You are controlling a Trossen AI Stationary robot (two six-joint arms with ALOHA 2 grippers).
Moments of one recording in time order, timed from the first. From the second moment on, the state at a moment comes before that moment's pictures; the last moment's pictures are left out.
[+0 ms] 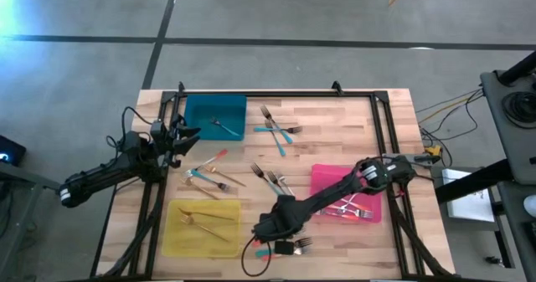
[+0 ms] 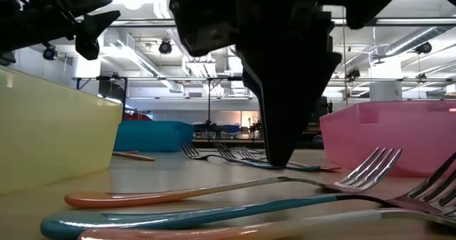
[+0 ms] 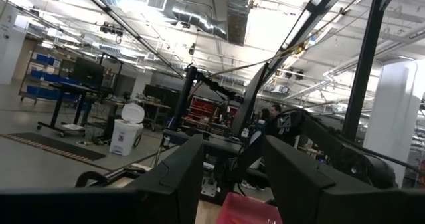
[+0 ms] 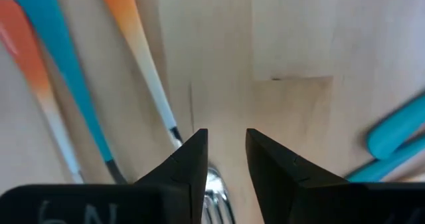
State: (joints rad) left arm 0.43 0.04 0.02 0.43 0.25 -0.38; right arm 0.41 2.34 1.99 -1.09 -0.01 0.49
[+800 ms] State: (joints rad) left arm 0.43 0.04 0.02 0.42 0.25 -0.38; right arm 0.46 2.26 1.78 -0.79 -0.03 0.57
